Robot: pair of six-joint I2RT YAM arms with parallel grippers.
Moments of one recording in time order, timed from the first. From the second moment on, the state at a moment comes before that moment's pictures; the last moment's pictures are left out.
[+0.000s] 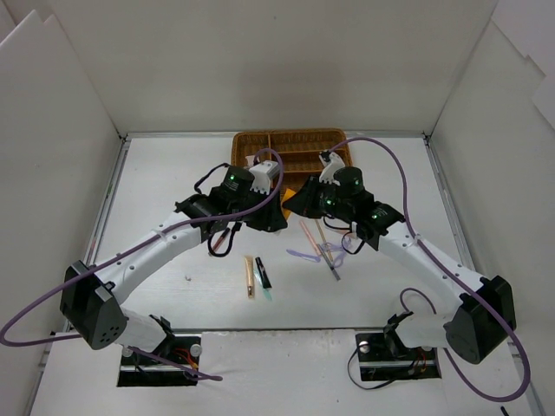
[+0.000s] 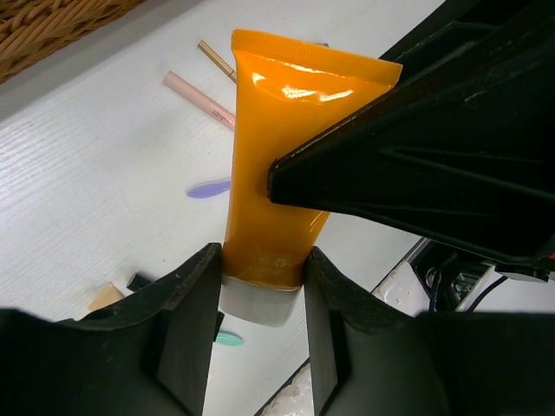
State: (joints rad) left arm -0.71 1.42 1.25 -0.47 0.27 -0.41; right arm 0.58 1.27 0.99 -0.13 -0.27 0.68
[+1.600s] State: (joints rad) left arm -0.28 1.07 0.95 -0.62 0.12 -0.26; right arm 0.25 2.27 1.84 -0.01 0.14 1.18
